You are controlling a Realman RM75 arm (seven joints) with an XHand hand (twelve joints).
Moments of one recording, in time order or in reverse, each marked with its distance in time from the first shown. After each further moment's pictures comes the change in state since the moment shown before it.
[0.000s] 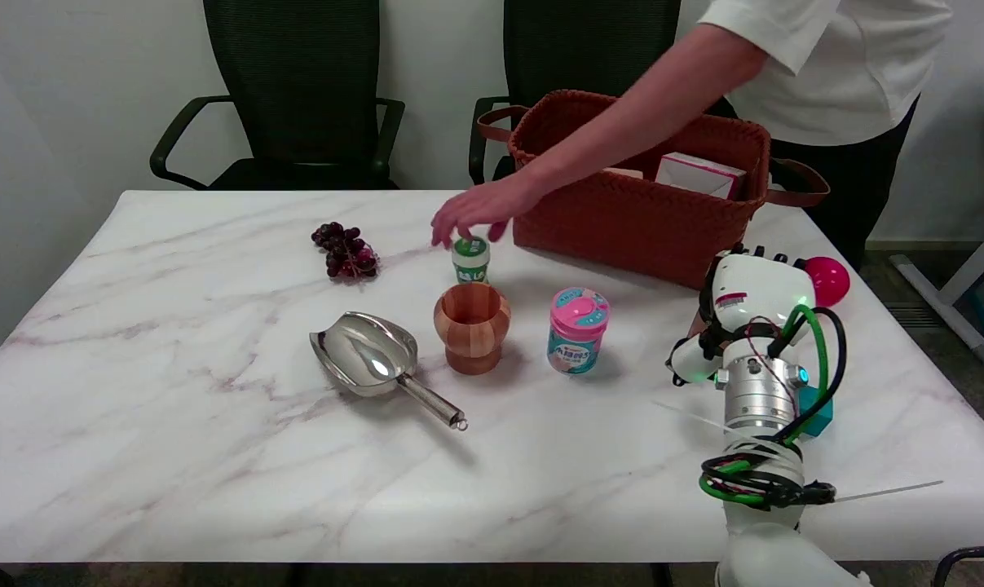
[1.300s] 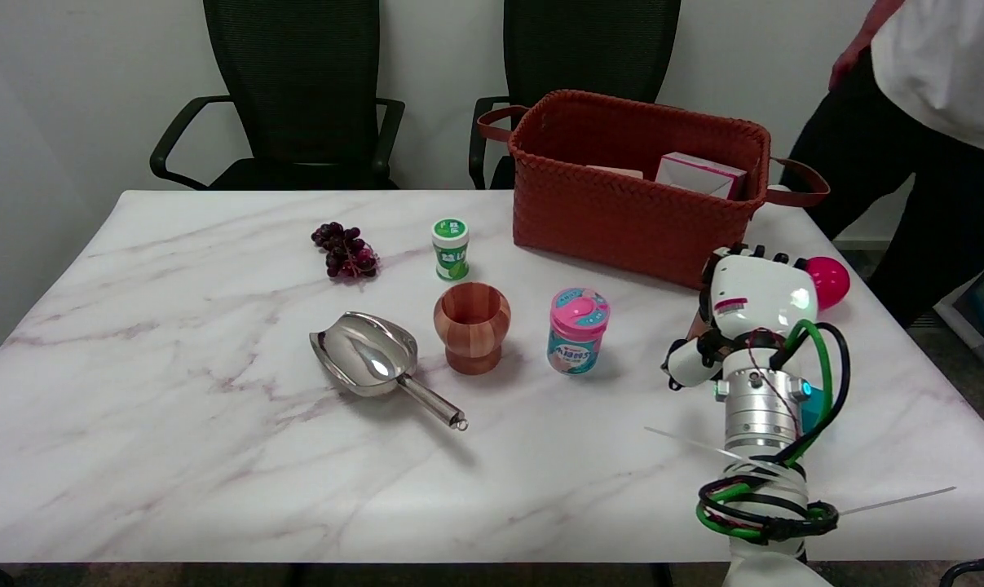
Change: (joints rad) arm -0.030 0.007 -0.046 0.002 -0.098 0.034 0.054
